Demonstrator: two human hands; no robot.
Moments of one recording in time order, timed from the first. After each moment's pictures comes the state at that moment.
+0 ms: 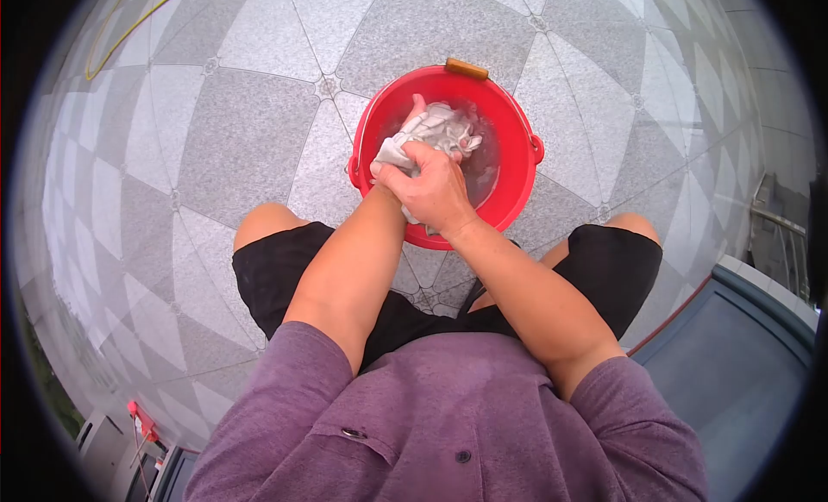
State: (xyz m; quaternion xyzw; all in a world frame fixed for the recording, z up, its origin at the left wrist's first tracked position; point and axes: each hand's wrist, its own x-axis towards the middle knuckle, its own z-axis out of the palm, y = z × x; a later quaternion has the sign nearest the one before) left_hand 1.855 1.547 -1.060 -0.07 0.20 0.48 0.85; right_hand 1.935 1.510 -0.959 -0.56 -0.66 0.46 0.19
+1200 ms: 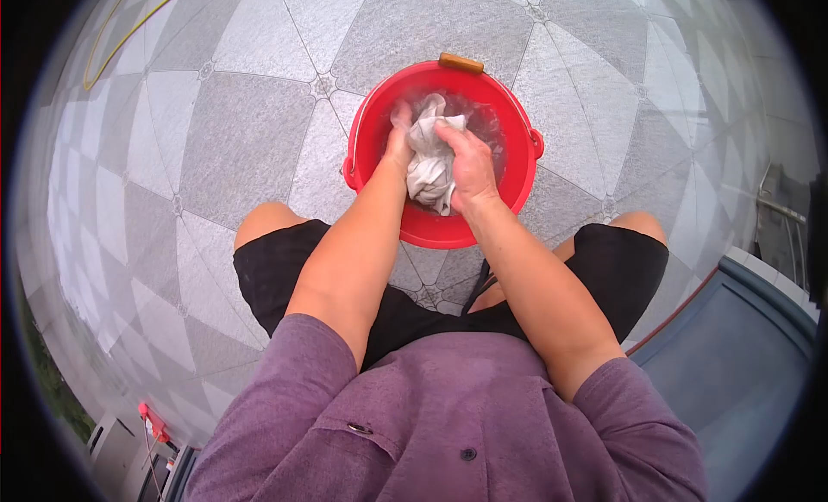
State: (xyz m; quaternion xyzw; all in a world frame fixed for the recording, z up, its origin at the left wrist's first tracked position) left_hand 1.852 1.555 -1.143 -0.08 0.33 0.47 0.82; right_hand 1.964 1.532 -1.013 -0.48 -0.12 0.73 0.46
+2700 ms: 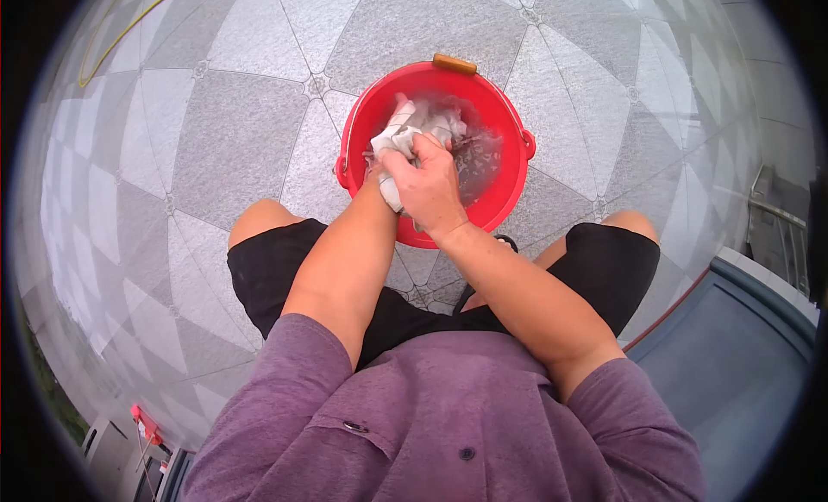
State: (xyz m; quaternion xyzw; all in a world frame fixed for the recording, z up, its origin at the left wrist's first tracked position) left_hand 1.855 1.553 -1.073 -0.05 0.28 0.48 0.83; right_hand 1.932 1.505 -0.971 -0.56 -0.56 0.49 0.36
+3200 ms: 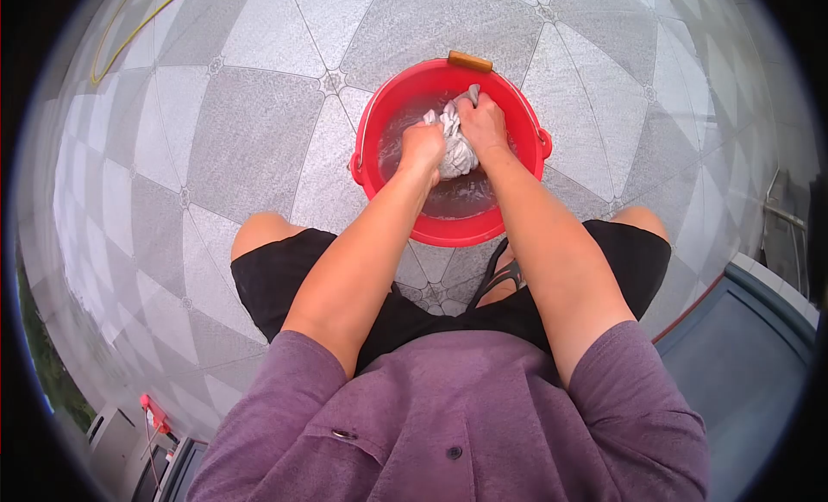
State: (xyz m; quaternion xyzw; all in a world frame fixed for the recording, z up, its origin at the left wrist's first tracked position) left_hand 1.883 1.547 -1.086 0.06 0.63 0.46 0.63; right_hand 1.992 1.607 -1.097 -0.72 -0.60 0.32 0.15
